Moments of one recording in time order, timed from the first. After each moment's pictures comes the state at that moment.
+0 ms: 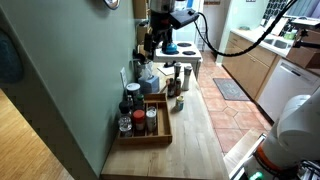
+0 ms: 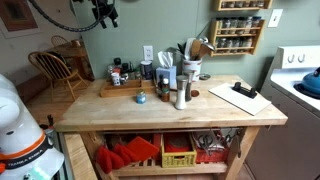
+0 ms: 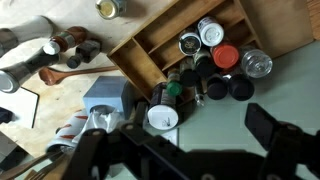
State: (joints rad) arm 0.16 -0.29 0.29 -1.89 -0.04 1.82 0.10
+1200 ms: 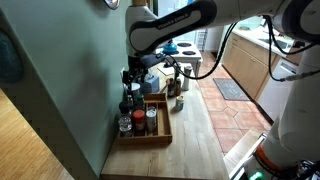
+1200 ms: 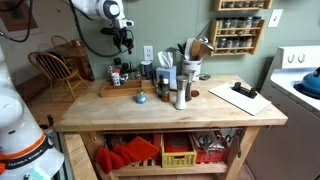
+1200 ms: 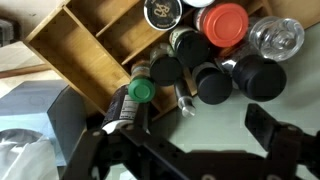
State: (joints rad) arm 0.21 0.15 0.29 -1.81 -0.04 2.10 0.16
